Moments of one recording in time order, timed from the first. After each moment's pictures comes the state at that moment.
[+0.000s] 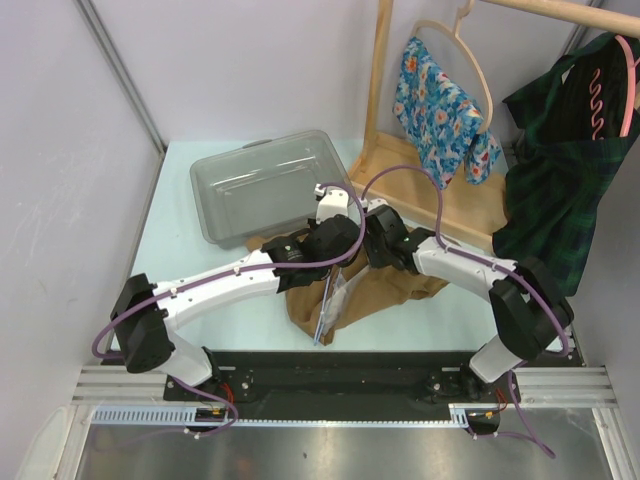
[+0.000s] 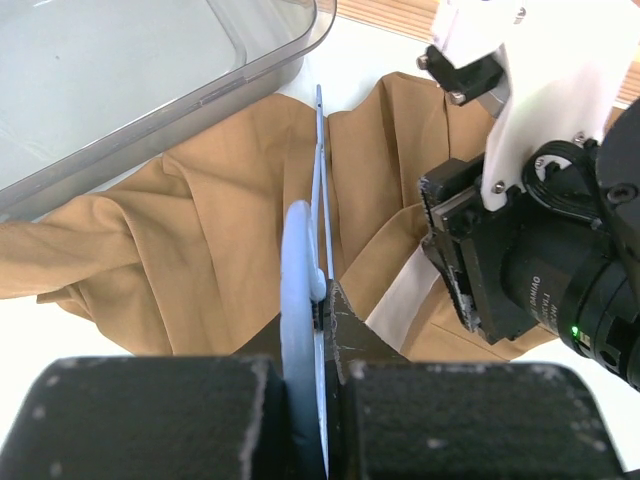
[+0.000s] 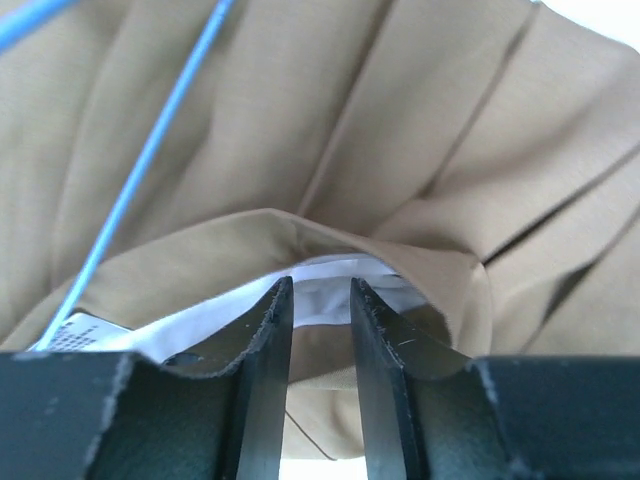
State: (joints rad) left arm -1.03 1.50 1.24 -0.45 -0.65 -0.58; right arm 0.68 1.58 1.01 -0.34 0.20 0.26
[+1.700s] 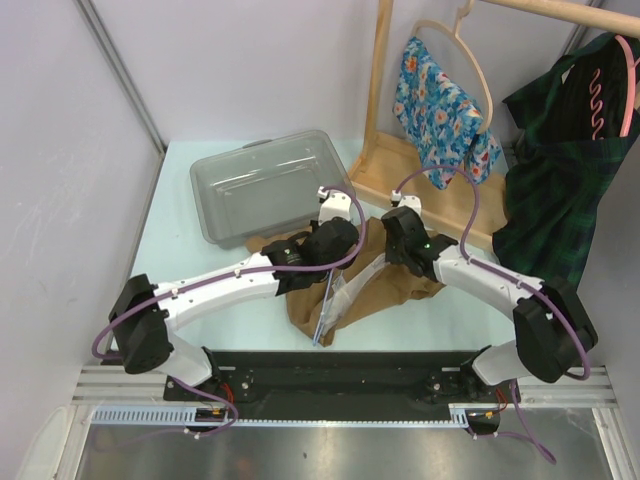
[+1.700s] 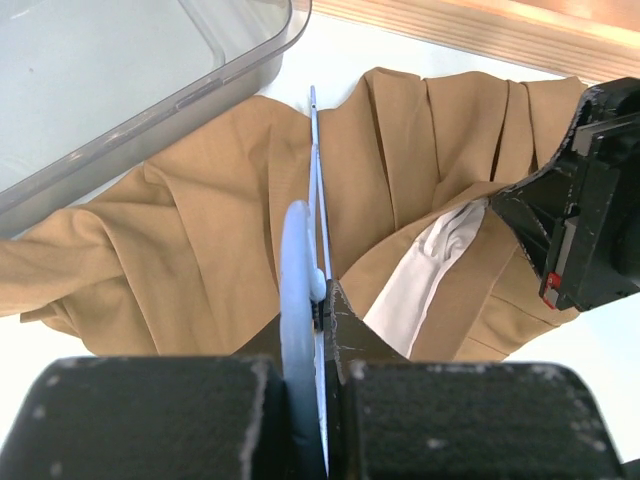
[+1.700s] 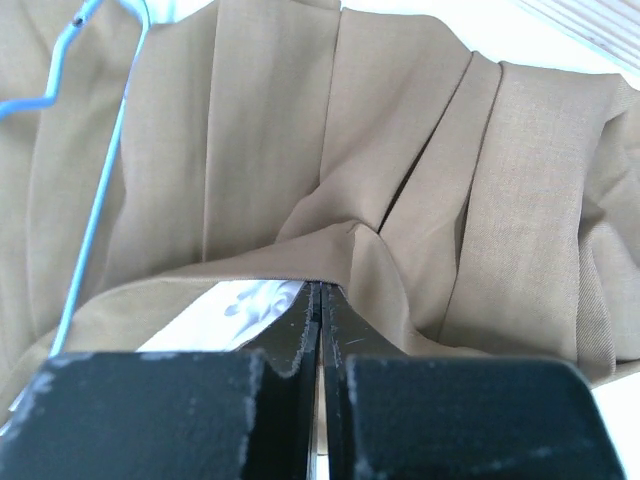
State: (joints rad) left arm -1.03 1.49 1.19 -0.38 -0.61 -0.52; right arm 0.63 1.43 0.90 -0.32 0.35 0.47
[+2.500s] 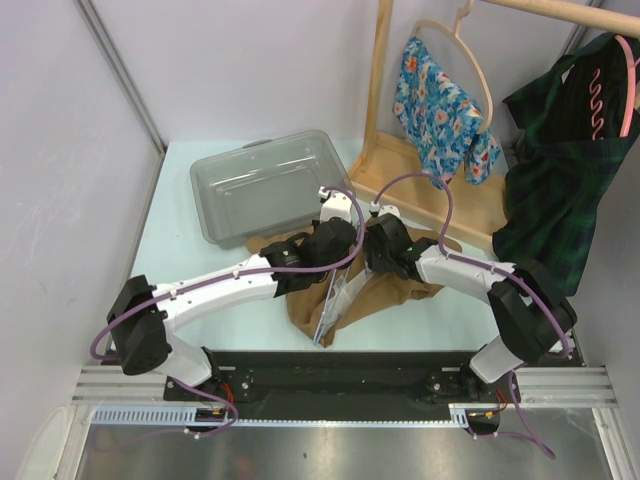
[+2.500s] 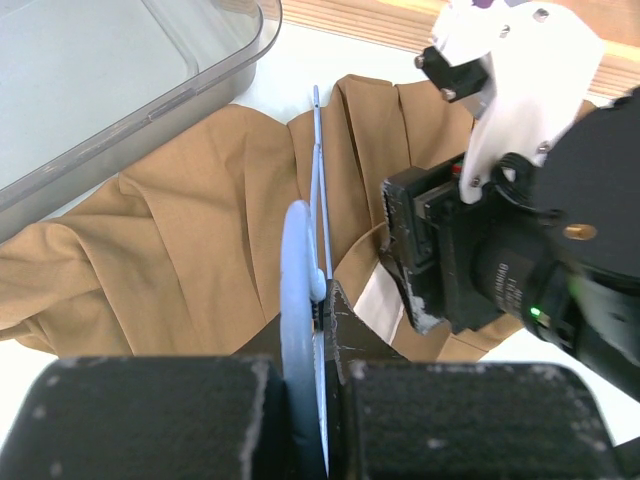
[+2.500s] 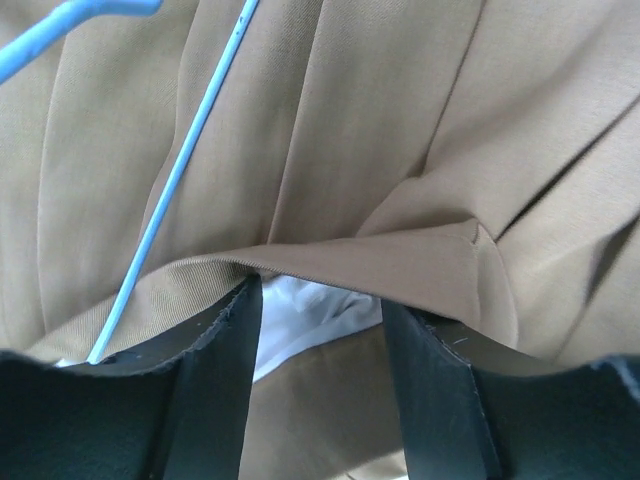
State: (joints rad) left arm -1.03 1.48 1.17 -0.32 -0.57 -0.51; right arm 0.67 1.55 0.90 -0.24 0.24 0.42
